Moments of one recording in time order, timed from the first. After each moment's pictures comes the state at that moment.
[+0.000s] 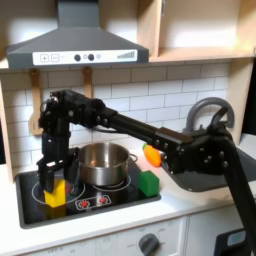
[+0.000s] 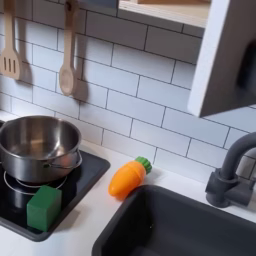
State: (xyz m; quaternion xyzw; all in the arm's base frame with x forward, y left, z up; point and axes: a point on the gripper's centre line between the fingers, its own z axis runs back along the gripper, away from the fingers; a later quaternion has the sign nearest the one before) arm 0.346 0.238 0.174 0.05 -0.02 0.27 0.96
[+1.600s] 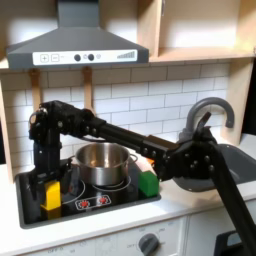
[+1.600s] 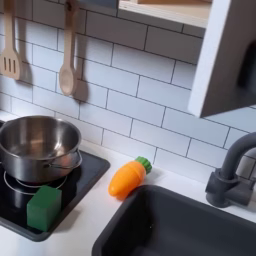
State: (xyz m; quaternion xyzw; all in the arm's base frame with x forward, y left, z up) arm 0.345 0.253 0.152 0.05 0.01 0.25 0.97
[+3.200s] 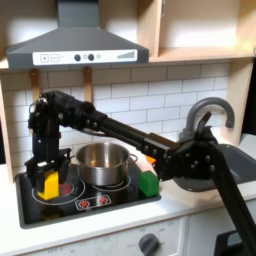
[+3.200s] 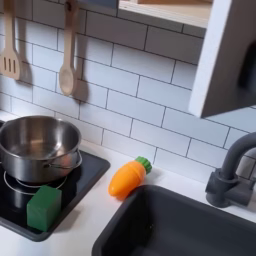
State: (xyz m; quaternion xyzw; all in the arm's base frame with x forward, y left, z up) arm 0.353 0.255 0.175 0.04 -0.02 0.23 0.97
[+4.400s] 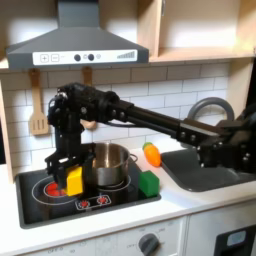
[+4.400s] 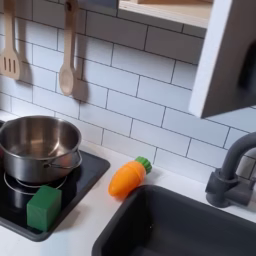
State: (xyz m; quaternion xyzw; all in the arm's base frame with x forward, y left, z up) arm 0.312 0.217 0.197 0.00 -0.05 0.15 0.99
